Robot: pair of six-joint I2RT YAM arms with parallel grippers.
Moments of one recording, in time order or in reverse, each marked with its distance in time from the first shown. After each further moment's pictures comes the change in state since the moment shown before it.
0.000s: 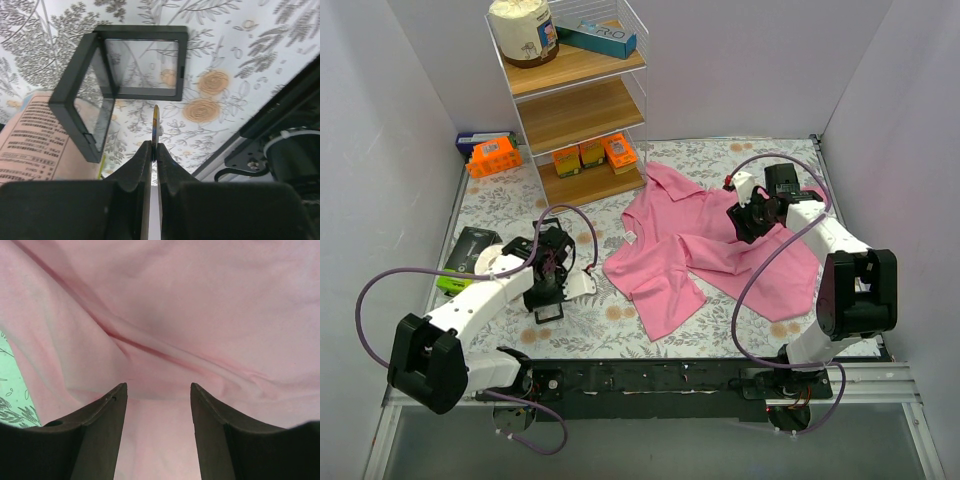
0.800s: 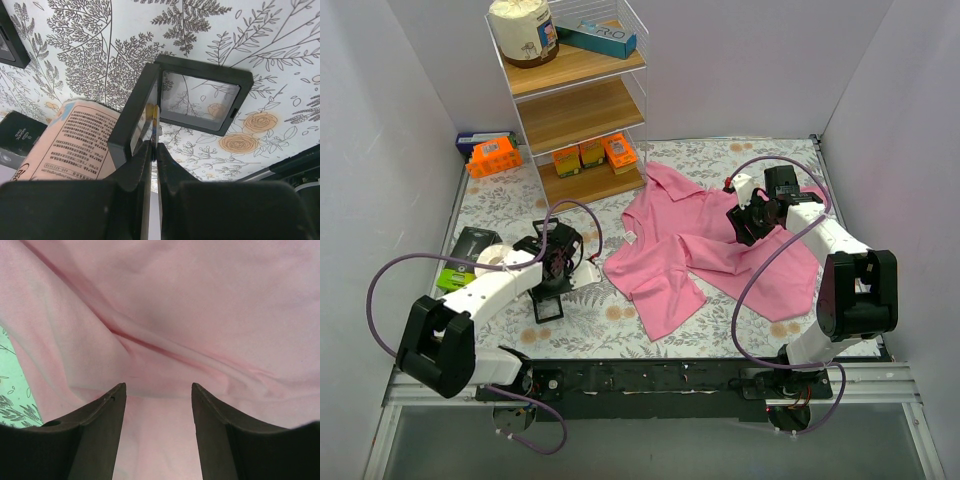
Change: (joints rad) left arm -0.013 0.081 -0.029 0.225 -0.127 -0.071; right arm 0.000 -0.016 -0.031 0.004 -0.003 0.003
